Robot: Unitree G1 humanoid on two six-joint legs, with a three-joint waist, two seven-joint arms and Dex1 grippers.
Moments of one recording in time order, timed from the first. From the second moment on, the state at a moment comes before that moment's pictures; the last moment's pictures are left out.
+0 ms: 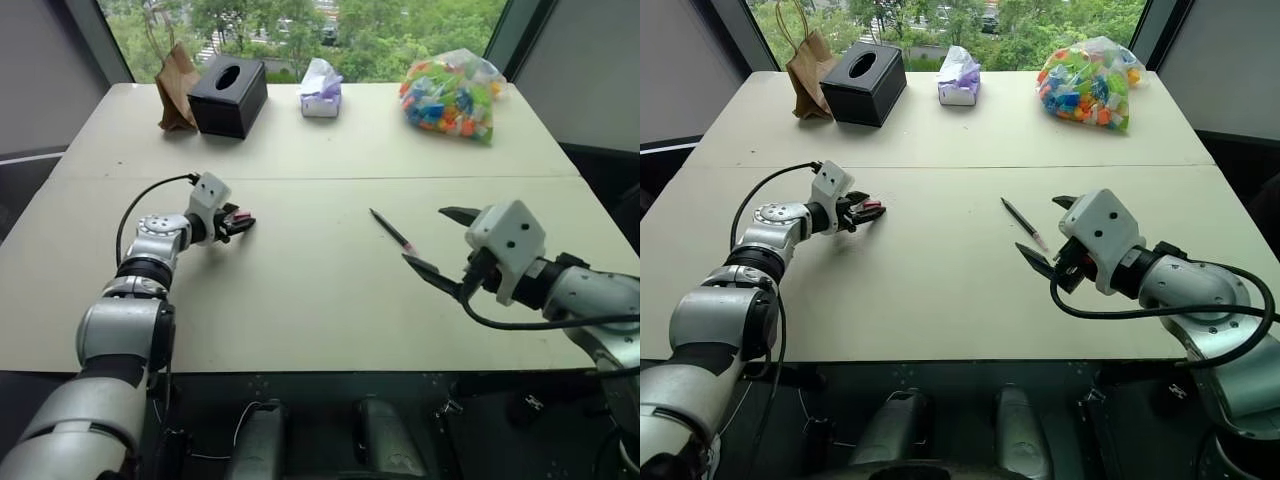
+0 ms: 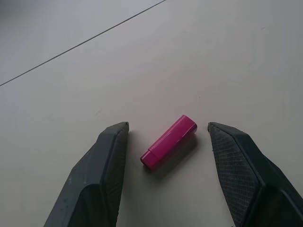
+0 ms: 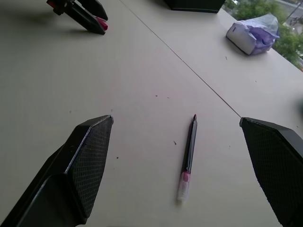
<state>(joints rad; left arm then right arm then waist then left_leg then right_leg) -1.03 0.47 0.03 1.31 0.04 -0.11 -0.82 -0.16 -0.81 -0.21 -0.81 0.42 0.82 0.58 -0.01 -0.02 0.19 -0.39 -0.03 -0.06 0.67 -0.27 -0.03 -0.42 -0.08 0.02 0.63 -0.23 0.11</state>
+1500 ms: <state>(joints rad) -0.75 0.43 0.02 0.70 -0.13 0.04 -1.19 -0.29 -0.85 -0.10 -0.61 0.40 0.68 0.68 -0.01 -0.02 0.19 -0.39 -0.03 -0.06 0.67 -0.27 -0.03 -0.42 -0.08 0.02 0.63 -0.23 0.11</state>
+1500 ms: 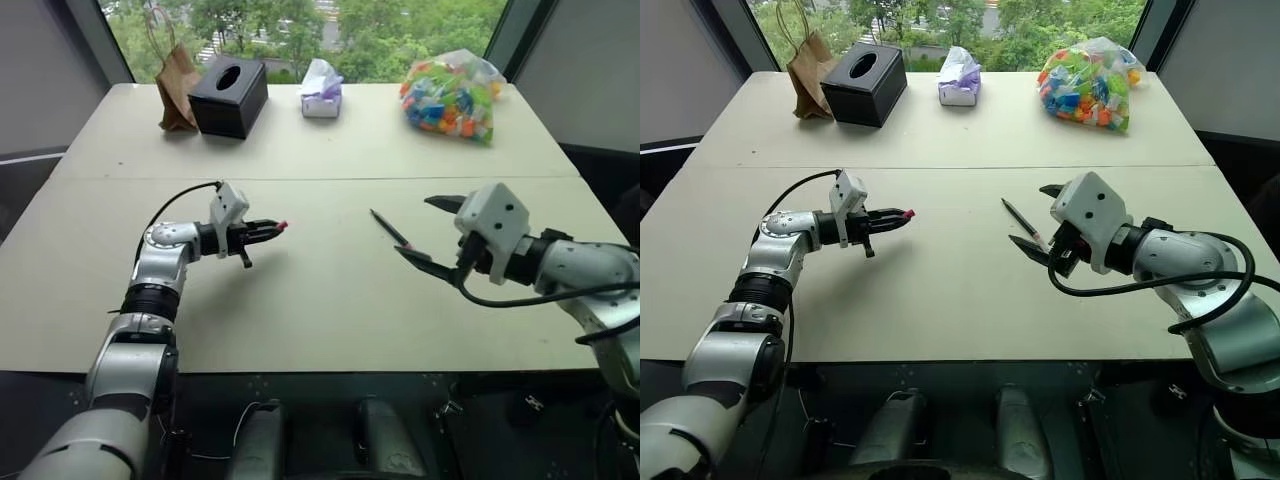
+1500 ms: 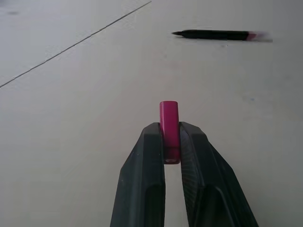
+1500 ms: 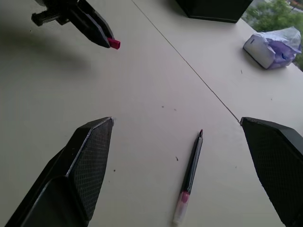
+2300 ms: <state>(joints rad) -0.46 0.58 0.02 0.10 -0.21 0.21 -1.08 -0.56 -0.44 -0.03 0.20 0.24 0.51 0.46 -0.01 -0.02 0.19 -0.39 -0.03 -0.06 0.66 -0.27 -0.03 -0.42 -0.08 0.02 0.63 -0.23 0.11</state>
